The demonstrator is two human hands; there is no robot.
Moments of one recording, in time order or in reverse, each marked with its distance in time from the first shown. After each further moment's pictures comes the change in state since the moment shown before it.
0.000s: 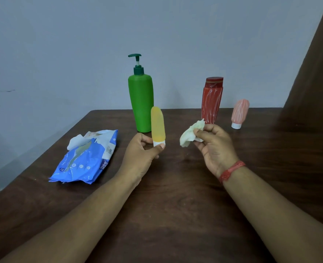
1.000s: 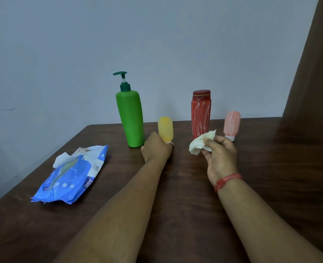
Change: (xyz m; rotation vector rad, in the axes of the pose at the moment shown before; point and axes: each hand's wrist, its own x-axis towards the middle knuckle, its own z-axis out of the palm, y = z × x) left_hand 0.092 0.010 0.106 0.776 0.174 -0.030; right_hand 0.045 -0.008 -0.041 0.064 0.278 -0.087
